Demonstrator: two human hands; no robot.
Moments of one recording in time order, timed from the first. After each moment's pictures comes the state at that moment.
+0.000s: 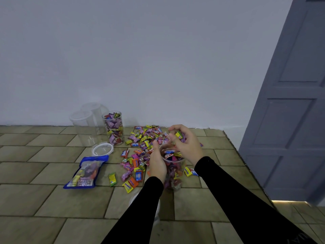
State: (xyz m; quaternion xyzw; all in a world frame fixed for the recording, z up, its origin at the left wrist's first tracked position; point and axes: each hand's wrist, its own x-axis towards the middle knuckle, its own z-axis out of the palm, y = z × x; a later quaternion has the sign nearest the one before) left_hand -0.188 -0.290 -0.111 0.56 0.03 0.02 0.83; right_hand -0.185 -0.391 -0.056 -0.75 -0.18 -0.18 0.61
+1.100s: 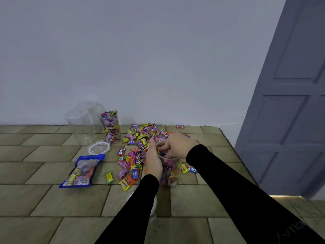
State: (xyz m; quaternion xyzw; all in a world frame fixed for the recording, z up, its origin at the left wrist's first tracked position) left_hand -0.191 -0.288 -0.112 0.59 0.06 0.00 0.81; right_hand -0.179 -0.386 -0.022 -0.97 -0.25 0.05 0.02
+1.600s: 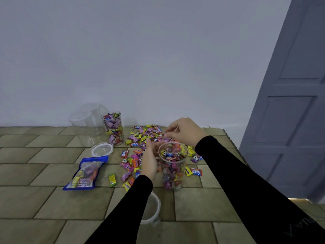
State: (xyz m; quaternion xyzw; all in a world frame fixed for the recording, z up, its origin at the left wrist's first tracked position) left_hand -0.184 -0.266 -0.102 0.64 0.03 0.01 0.77; right_hand -0.167 -0.399 -0.002 -0.94 -0.16 -0.06 0.30
